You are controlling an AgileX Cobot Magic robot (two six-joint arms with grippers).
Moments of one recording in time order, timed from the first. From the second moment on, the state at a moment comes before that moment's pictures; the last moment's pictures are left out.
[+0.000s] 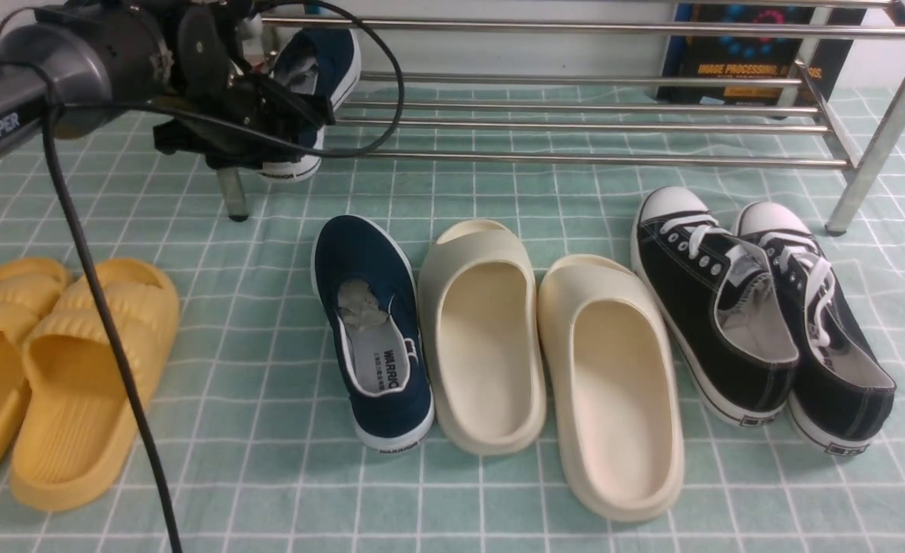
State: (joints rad) right arm -0.09 -0.01 0.02 -0.13 0.38 0.17; left arm -0.17 1.97 -1.71 0.00 0.65 -0.32
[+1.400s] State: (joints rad) right arm -0.09 -0.01 0.02 -0.13 0.38 0.17; left arm -0.45 1.66 -1.10 -0.08 0.70 -0.57
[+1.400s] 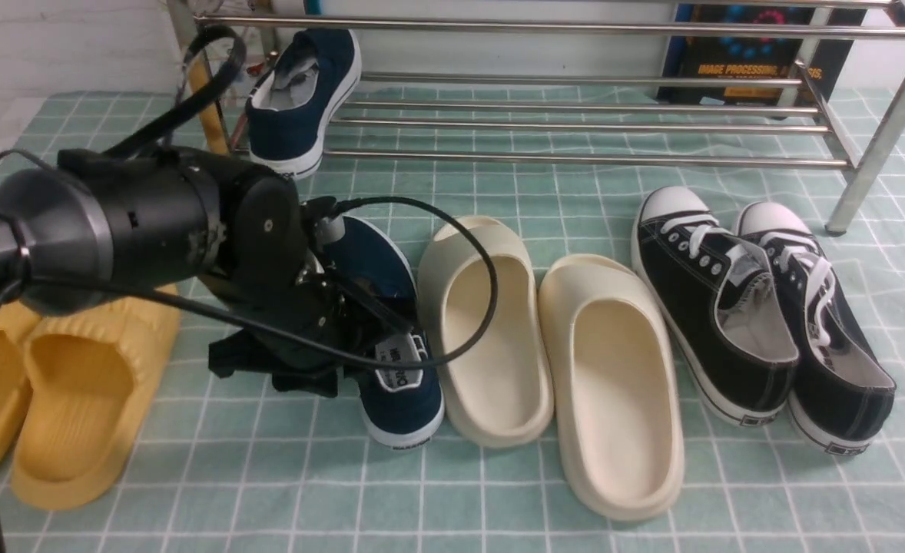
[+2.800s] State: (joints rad) right arm -0.09 -0.01 0.02 -0.13 0.38 0.17; left arm -0.27 1.88 -1.61 -0.21 0.84 -0.20
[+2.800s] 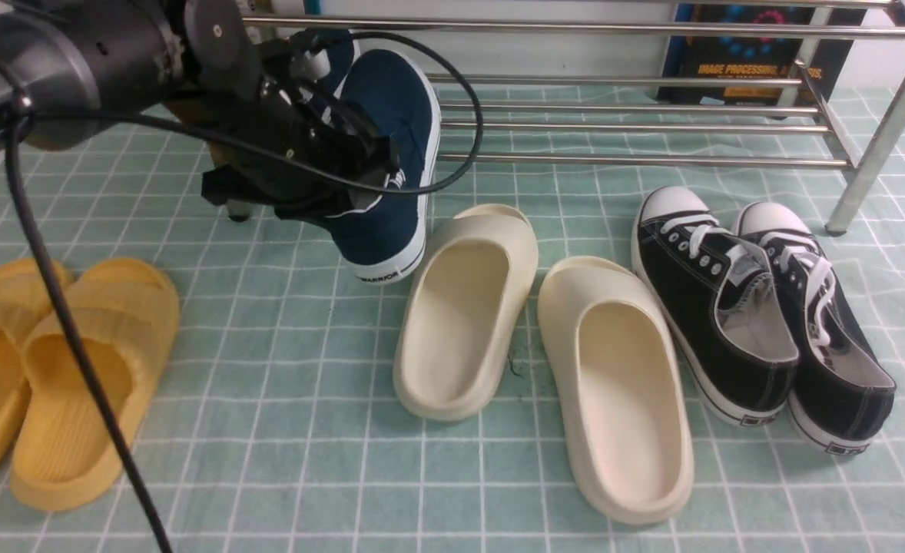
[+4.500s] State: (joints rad) right arm -0.09 -0.01 0.02 -0.13 0.38 0.17; left arm -0.24 2.01 -2.16 -0.06 1.10 -0.19
